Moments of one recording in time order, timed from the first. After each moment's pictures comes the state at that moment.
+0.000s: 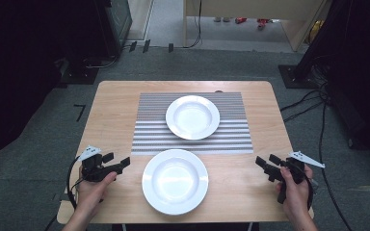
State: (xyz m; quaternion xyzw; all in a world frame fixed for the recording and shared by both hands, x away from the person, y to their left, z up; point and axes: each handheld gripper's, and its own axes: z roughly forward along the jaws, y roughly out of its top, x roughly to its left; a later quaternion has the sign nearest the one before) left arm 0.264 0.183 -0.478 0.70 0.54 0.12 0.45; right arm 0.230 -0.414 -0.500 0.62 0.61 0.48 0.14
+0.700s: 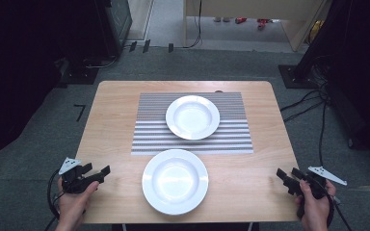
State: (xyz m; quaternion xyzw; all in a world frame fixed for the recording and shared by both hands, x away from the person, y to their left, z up) left arm 0.240 0.235 -0.498 0.68 0.59 0.17 0.41; right arm 0.191 -0.468 -0.524 0.66 0.59 0.43 0.19
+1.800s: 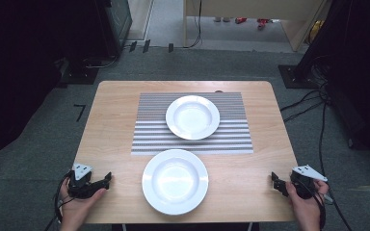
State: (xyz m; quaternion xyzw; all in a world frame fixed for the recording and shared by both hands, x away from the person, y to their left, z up) left arm 0.233 0.216 -0.517 0.72 0.57 0.25 0.31; right arm 0.197 -0.439 -0.525 0.63 0.66 0.30 0.27
